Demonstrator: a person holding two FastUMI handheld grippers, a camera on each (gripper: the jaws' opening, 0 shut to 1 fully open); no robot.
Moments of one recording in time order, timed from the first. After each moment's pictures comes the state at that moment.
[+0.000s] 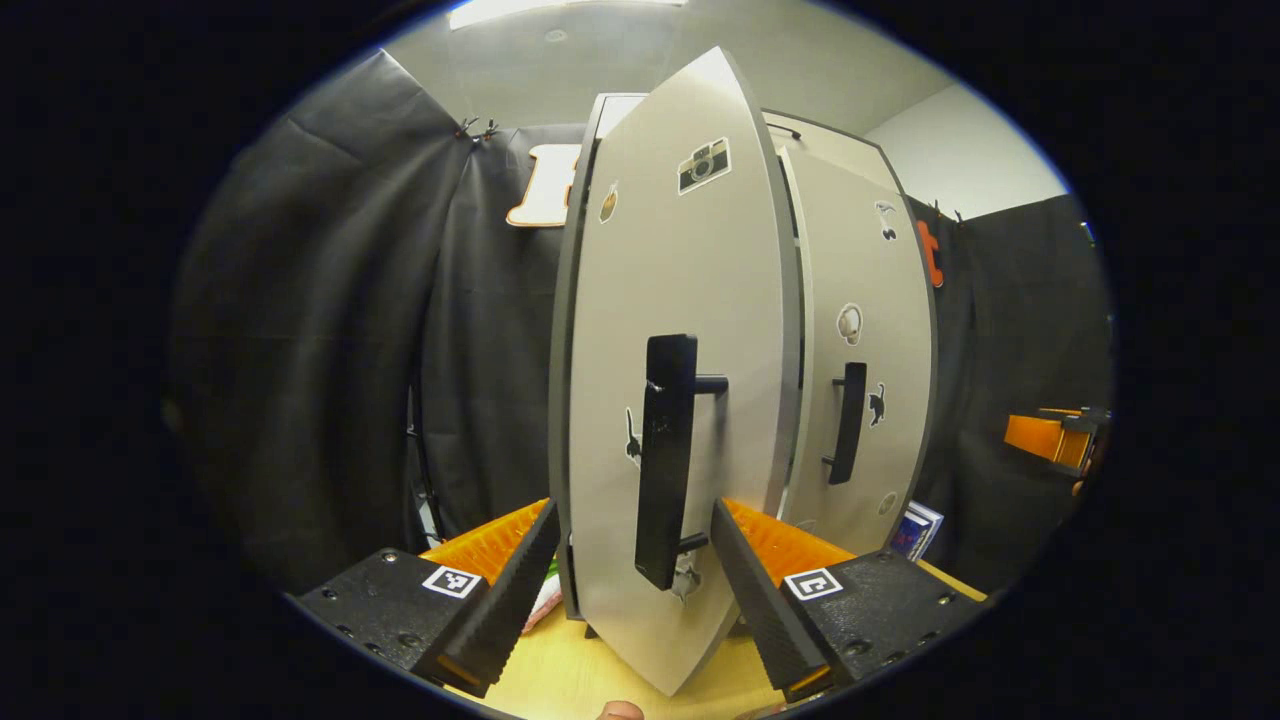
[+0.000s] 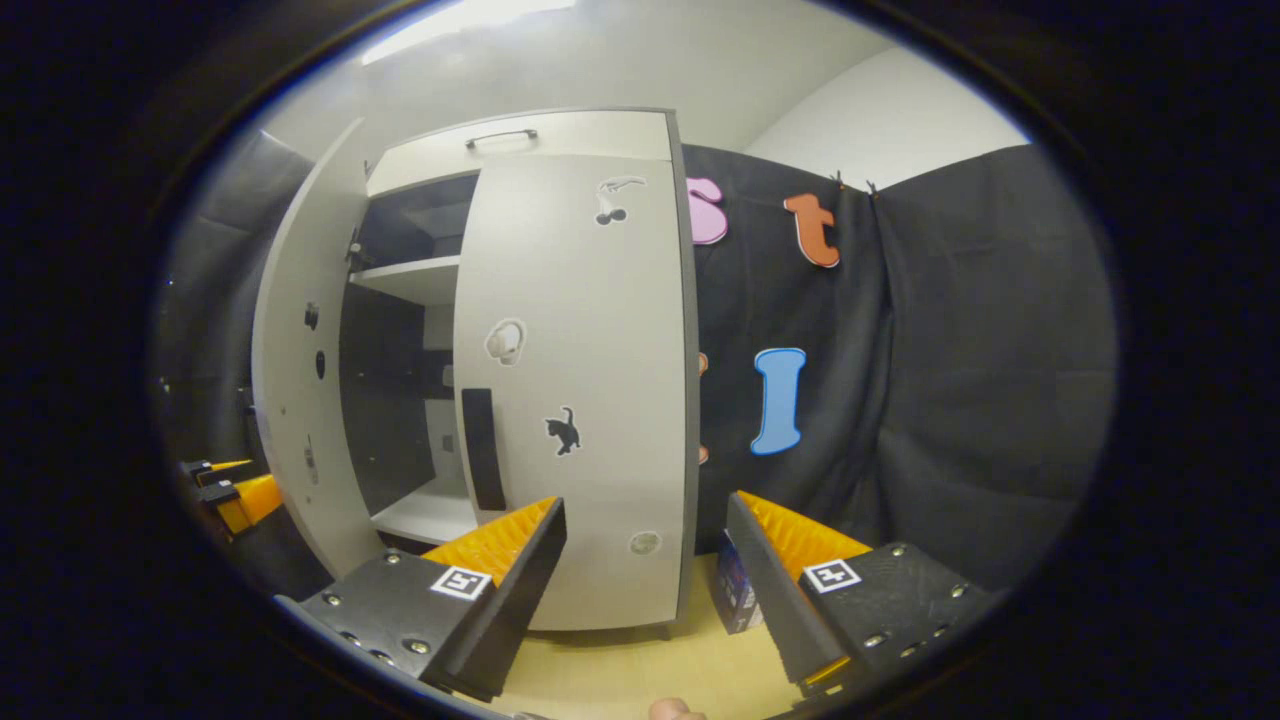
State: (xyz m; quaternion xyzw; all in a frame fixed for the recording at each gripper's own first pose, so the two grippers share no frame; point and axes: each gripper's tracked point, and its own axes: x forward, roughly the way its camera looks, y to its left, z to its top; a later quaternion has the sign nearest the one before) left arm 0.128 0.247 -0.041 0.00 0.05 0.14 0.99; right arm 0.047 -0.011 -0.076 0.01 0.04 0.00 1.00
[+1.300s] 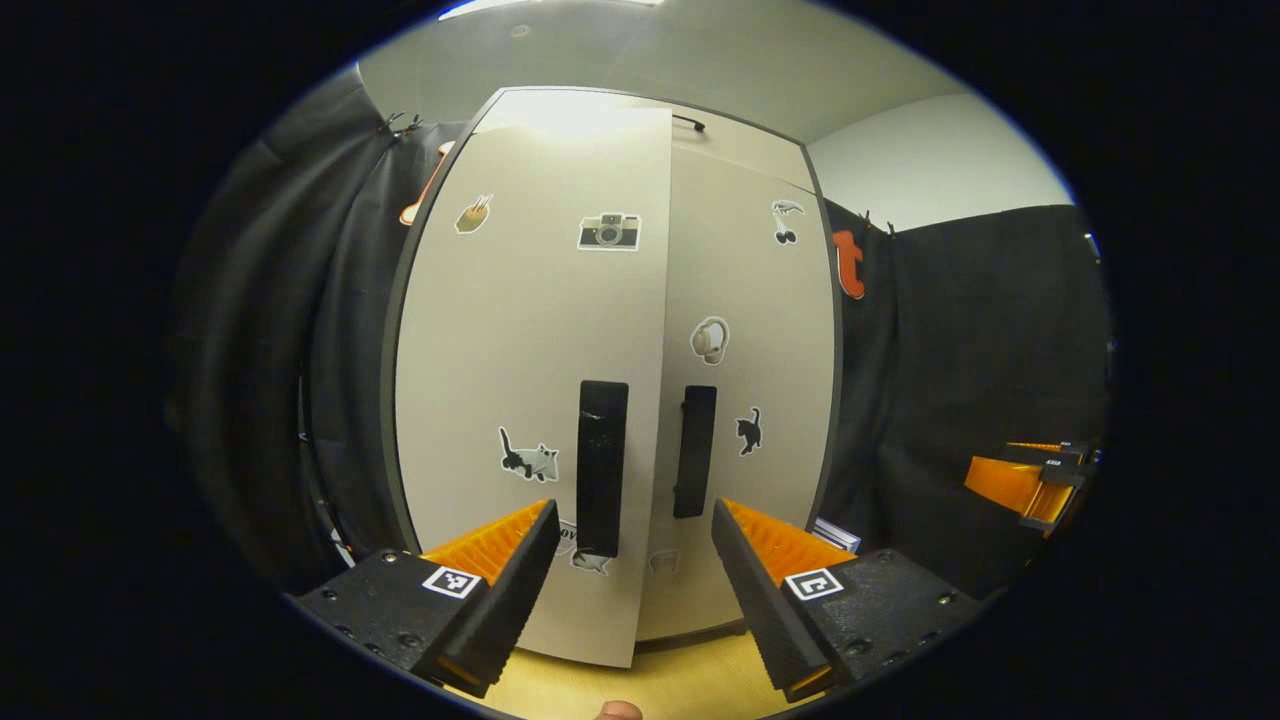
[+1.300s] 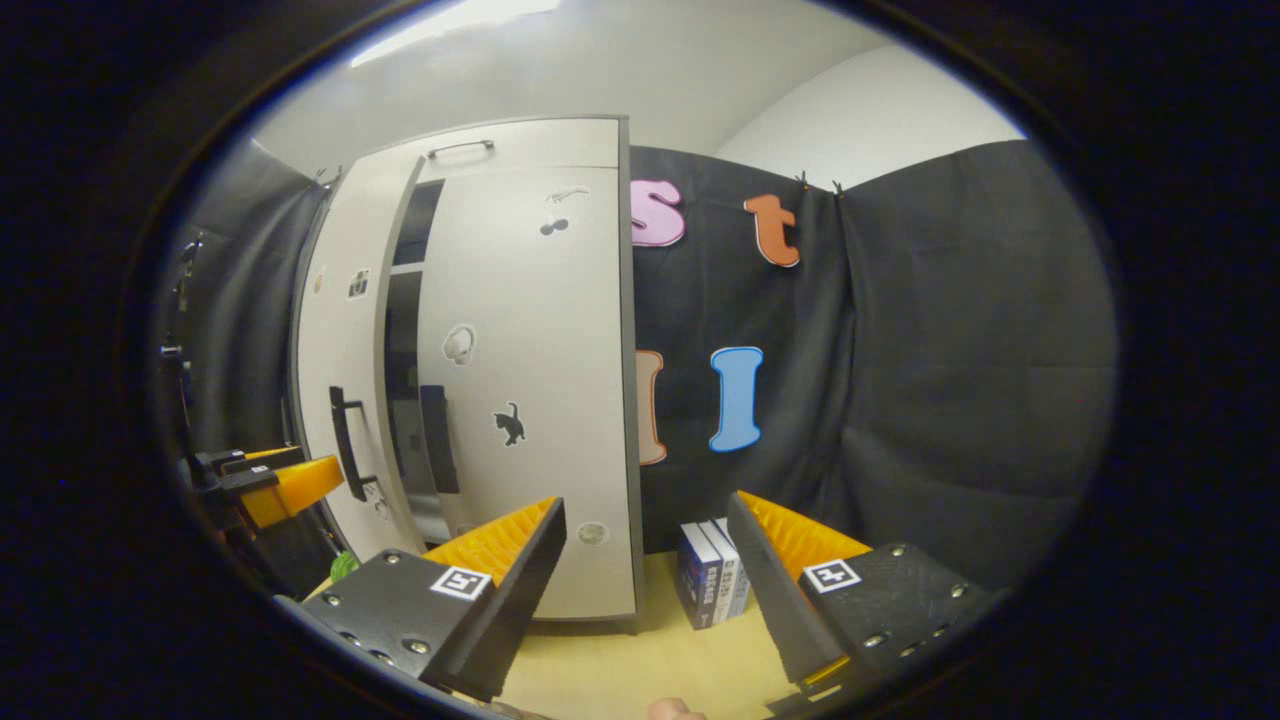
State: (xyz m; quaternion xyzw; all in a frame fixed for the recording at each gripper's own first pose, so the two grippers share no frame) left arm 0.156 0.142 -0.022 -0.01 0.04 0.04 1.00; right arm 0.028 -0.061 -0.079 0.01 0.04 -0.03 1.00
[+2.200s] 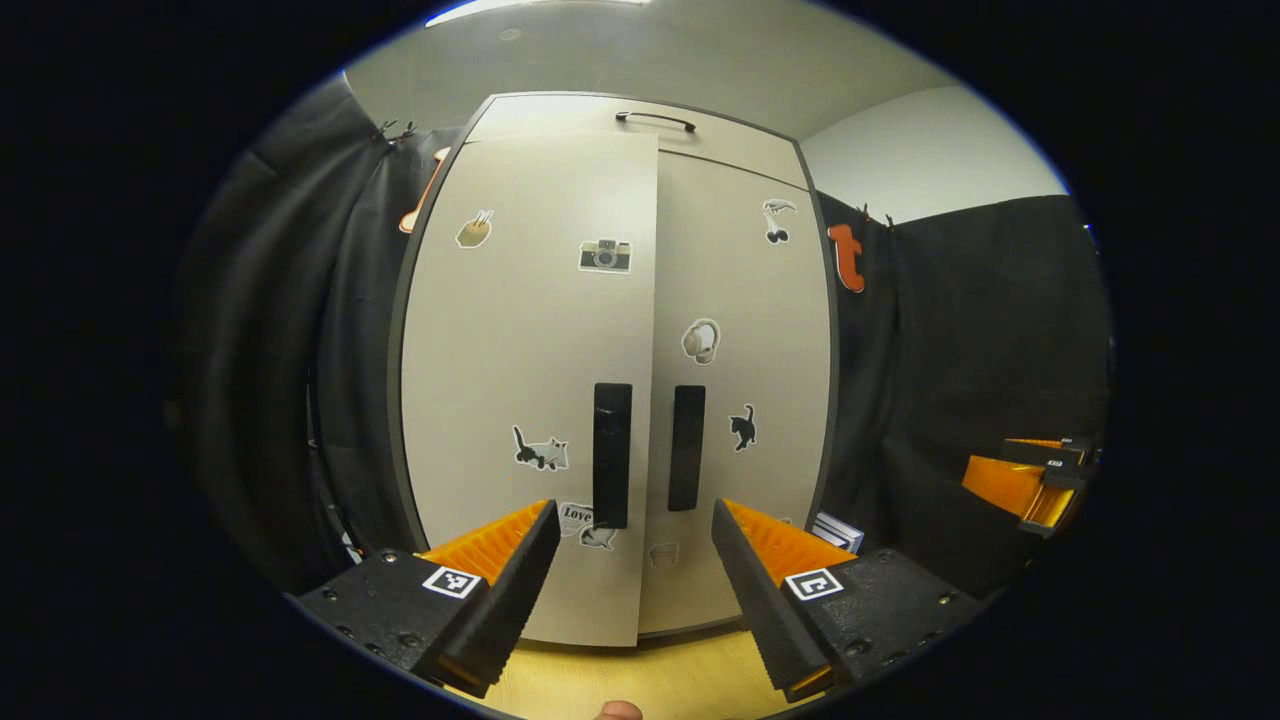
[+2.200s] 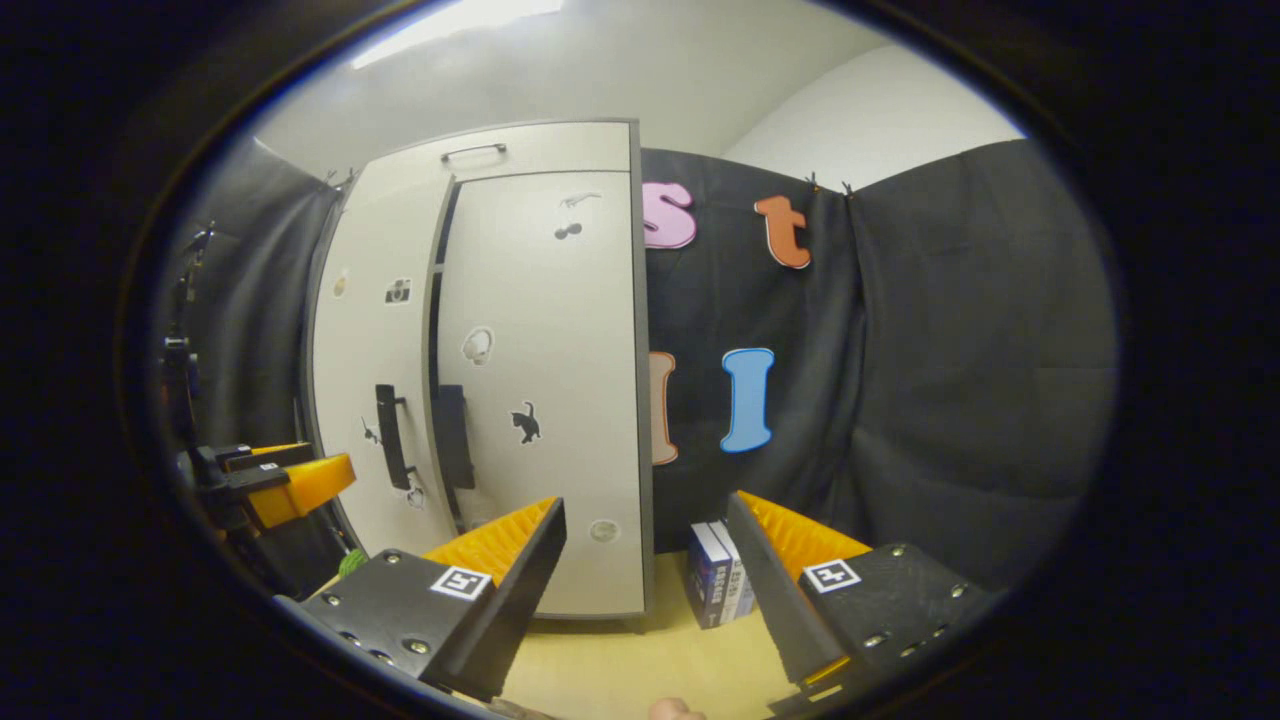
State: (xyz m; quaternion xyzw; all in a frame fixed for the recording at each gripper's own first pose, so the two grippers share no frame) left arm 0.125 0.136 -0.013 0.00 0.04 0.04 1.00; right arm 0.022 -0.054 -0.079 0.01 0.04 -0.01 1.00
